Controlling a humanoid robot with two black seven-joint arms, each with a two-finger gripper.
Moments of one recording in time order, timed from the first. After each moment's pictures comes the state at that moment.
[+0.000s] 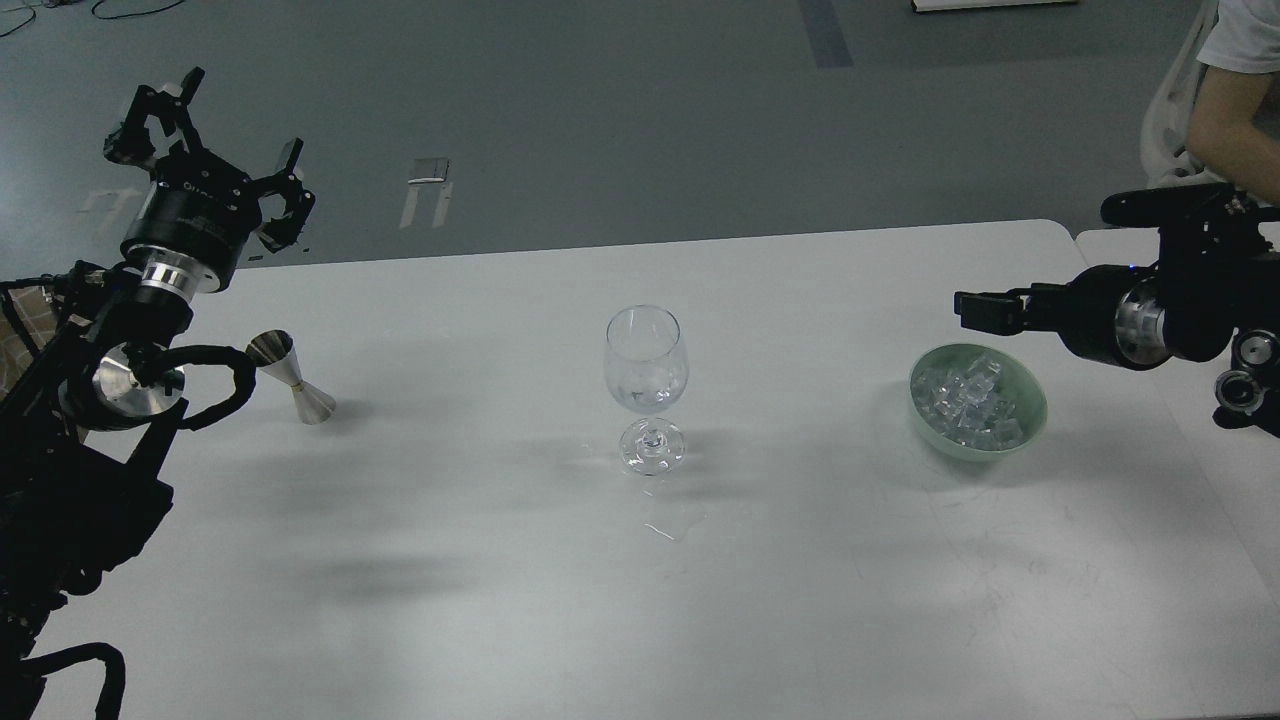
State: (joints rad) left arm -0.60 0.42 -1.21 -0.84 0.23 -0.34 -0.21; right arm 0.81 -0.80 0.42 1.34 -1.51 0.34 -0.16
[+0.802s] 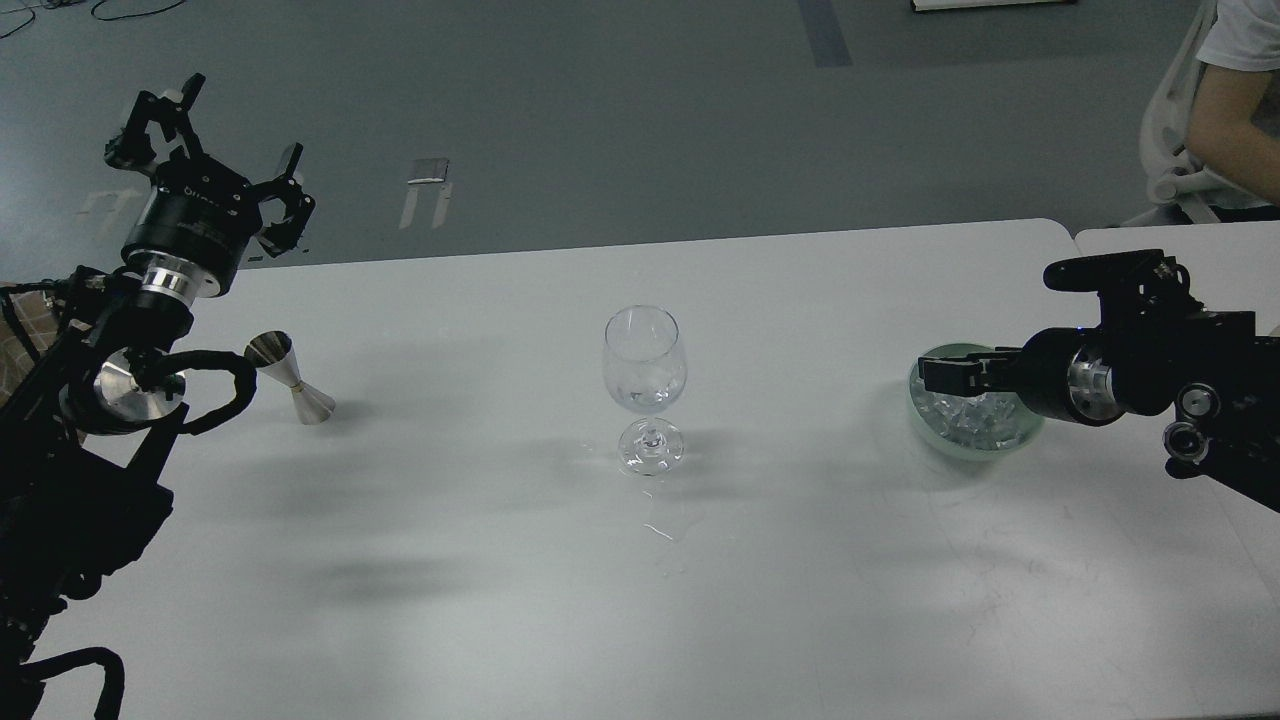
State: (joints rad) left arm -0.60 0.41 -1.20 -0.85 0.23 -0.35 -0.21; right arm 0.75 -0.75 0.40 1.33 -1.53 0.36 -0.21
